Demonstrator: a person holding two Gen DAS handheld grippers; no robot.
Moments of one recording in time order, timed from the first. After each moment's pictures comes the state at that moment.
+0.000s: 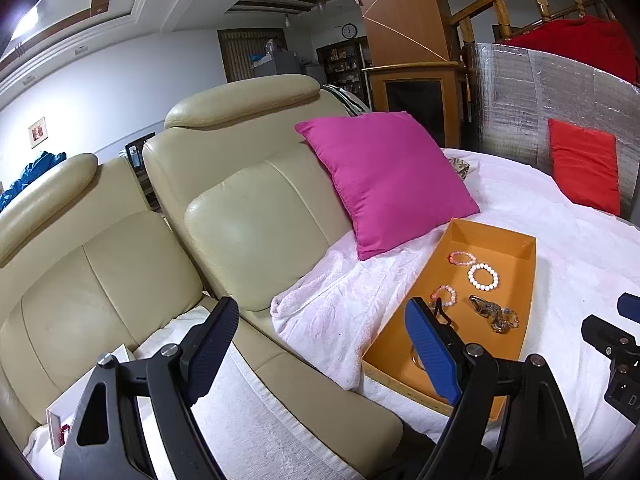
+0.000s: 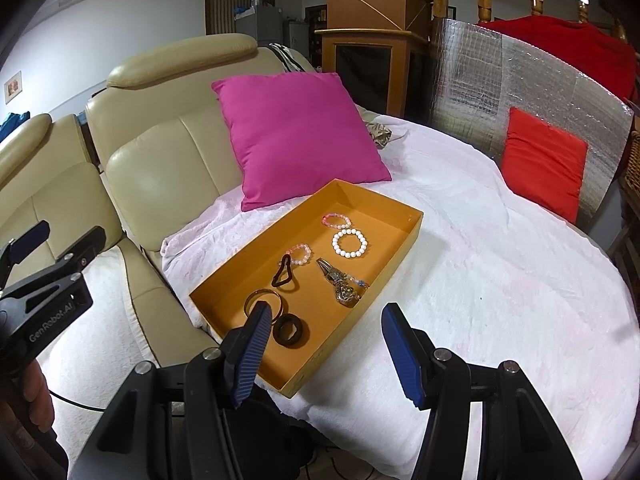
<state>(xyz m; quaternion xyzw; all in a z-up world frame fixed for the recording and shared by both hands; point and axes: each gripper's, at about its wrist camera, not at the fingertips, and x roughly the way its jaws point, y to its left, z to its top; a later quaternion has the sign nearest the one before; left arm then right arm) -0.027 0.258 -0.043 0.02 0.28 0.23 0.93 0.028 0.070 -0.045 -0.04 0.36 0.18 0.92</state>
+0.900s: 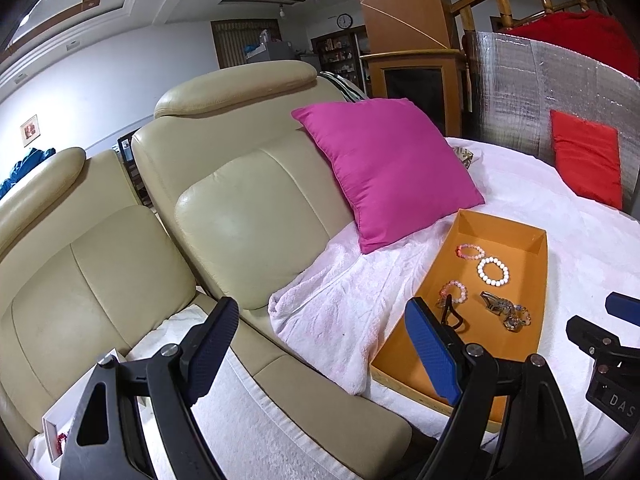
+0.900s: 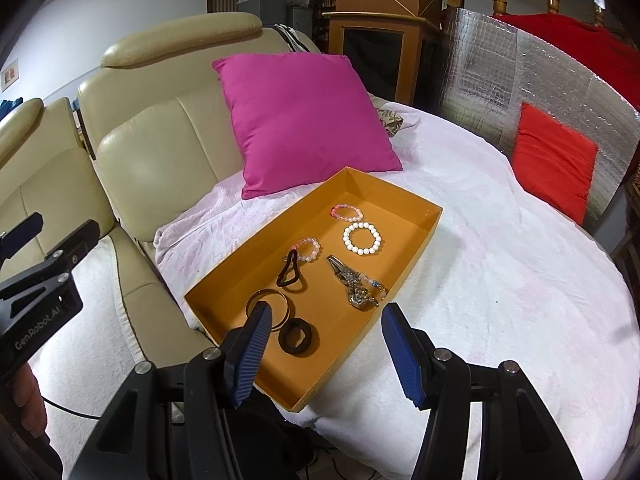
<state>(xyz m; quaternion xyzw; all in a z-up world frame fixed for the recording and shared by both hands) -0.003 0.278 -0.057 0.02 0.30 0.22 0.93 0.057 0.105 -0.063 -0.06 0.38 0.18 0.91</state>
